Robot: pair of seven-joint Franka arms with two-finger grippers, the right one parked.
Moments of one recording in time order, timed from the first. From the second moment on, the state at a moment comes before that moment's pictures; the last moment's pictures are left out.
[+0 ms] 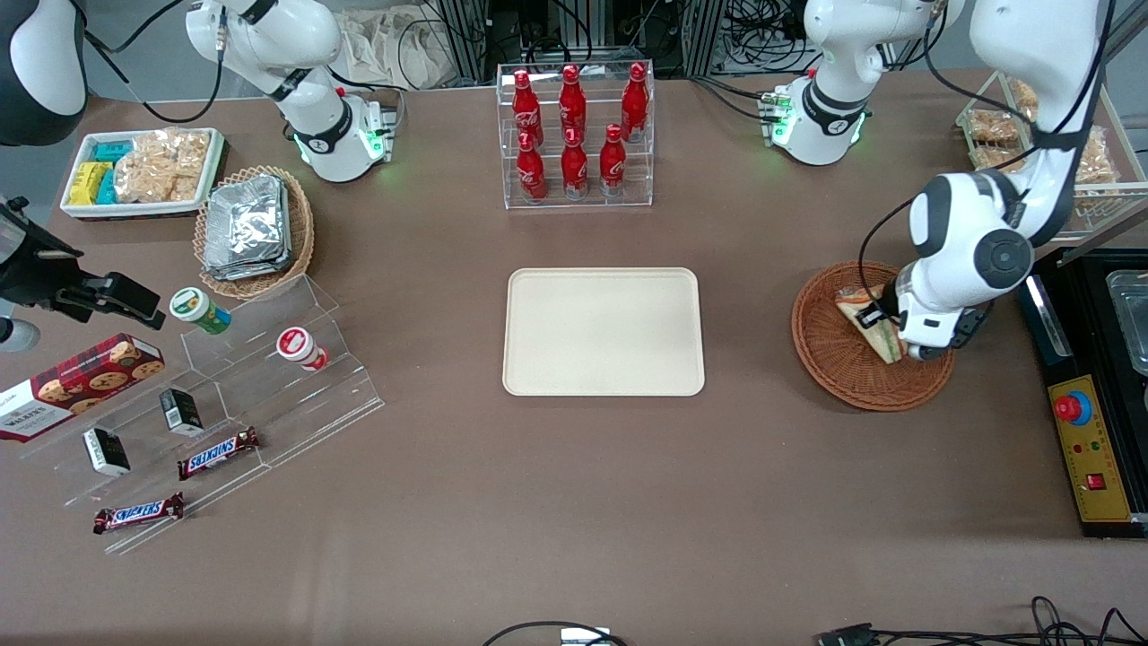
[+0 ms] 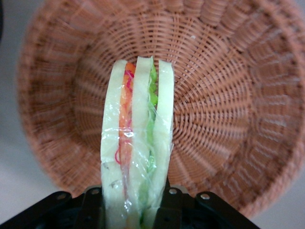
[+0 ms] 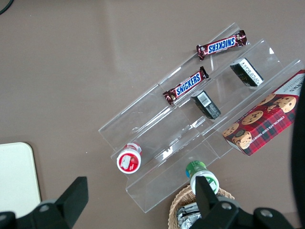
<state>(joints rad) 0.11 0.10 -0.11 -2.32 0.04 2.18 -0.57</state>
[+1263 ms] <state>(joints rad) 0.03 0.16 -0.69 -1.52 0.11 1.34 -0.74</state>
